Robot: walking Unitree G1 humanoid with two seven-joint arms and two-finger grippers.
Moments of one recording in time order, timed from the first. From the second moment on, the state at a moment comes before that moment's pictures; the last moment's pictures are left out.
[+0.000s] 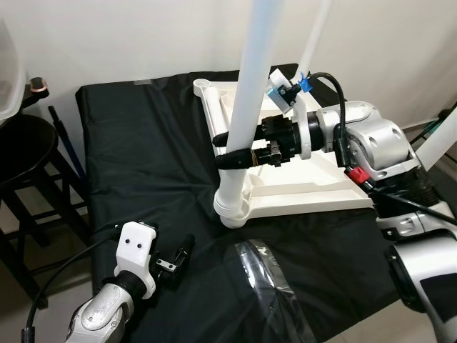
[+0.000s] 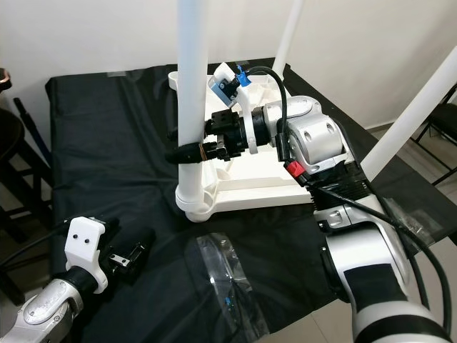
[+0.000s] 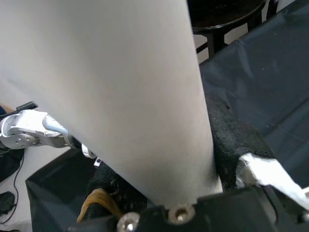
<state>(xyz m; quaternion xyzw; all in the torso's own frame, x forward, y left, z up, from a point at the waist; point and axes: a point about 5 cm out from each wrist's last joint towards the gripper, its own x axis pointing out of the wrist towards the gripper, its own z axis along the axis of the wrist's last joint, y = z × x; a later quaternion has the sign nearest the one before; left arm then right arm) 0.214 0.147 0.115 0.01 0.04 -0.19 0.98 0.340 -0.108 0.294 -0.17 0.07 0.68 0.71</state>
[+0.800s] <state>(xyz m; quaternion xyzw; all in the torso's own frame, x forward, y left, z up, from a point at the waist) 0.215 0.149 0.109 0.02 0.02 -0.17 0.98 0.315 -0.156 0.354 -0.03 -0.14 0.76 0.64</state>
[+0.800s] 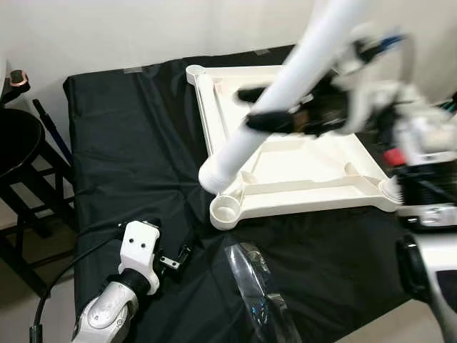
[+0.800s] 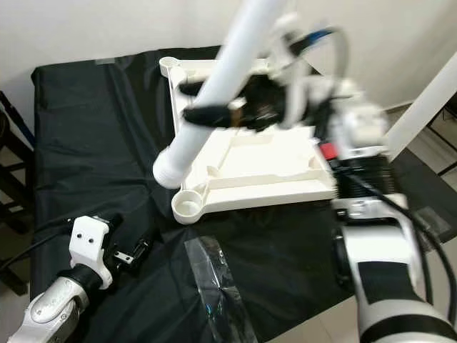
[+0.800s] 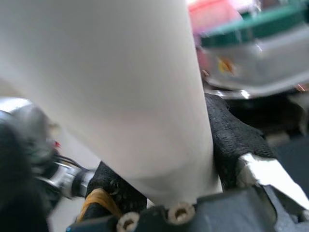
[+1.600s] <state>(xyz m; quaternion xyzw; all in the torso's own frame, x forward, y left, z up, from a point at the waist) 0.223 0.150 0.104 0.02 0.01 -0.16 0.99 0.343 -0.147 0.340 -0.11 -0.07 0.65 0.75</state>
